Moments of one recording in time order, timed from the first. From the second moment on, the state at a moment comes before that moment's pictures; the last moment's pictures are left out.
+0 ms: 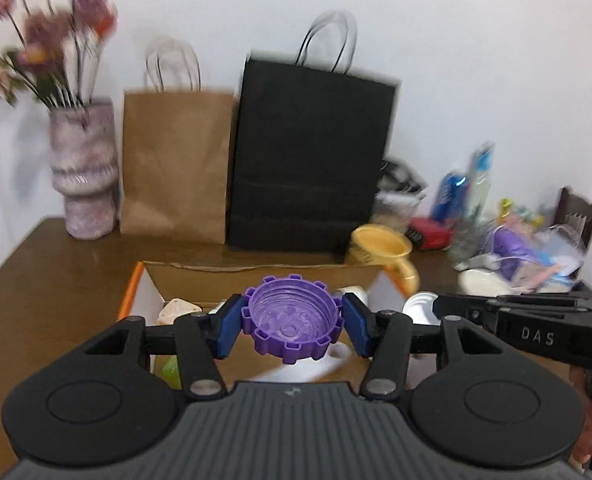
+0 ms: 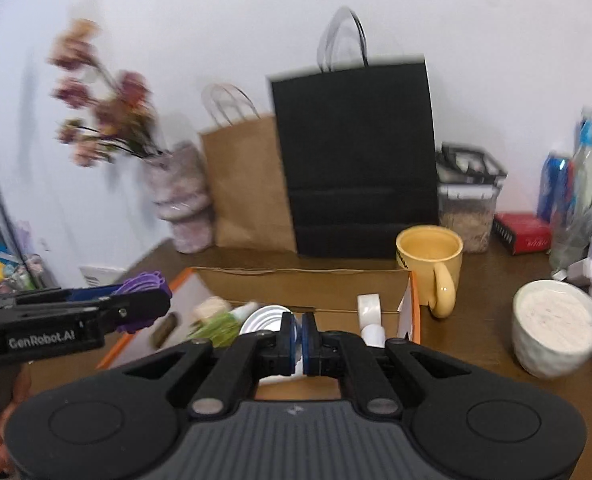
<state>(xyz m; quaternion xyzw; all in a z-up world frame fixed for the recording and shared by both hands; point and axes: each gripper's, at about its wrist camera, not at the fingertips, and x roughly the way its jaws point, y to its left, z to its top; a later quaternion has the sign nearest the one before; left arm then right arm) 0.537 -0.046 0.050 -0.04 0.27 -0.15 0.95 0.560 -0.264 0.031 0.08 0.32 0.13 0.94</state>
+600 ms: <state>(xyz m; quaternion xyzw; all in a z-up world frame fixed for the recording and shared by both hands) 0.678 -0.049 -0.020 -0.03 0.36 -0.11 0.93 0.695 -0.238 -0.053 0.06 0.41 0.08 0.91</state>
